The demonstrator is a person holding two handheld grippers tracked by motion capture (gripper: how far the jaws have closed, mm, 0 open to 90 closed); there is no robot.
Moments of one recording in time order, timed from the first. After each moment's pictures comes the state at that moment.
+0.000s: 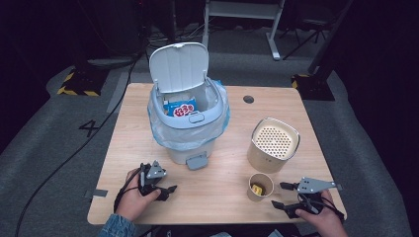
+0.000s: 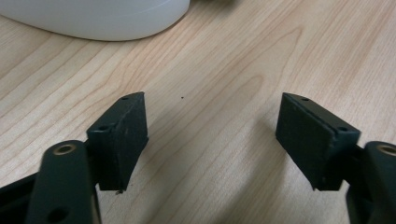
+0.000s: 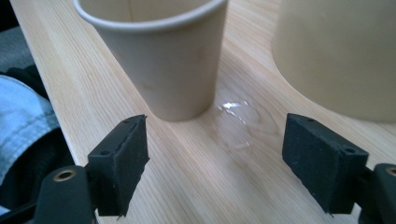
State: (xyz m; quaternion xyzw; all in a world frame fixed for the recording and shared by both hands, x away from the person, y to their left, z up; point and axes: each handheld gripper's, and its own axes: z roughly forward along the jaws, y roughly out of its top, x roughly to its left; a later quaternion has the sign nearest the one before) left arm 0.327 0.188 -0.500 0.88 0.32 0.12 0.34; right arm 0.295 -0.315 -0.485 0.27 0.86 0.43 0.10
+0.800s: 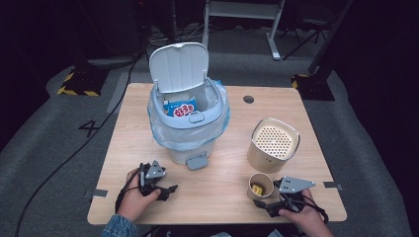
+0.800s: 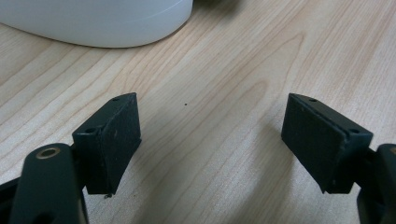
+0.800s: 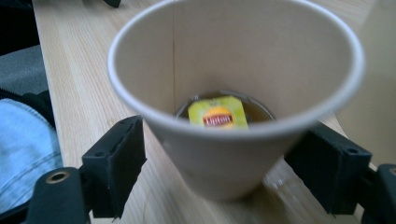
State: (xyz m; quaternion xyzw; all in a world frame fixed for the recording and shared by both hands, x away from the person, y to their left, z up) left arm 0.329 0.190 -0.504 0.87 0.32 0.12 0.36; right arm 0.305 -0.266 -0.499 0.23 0.85 0.47 0.09
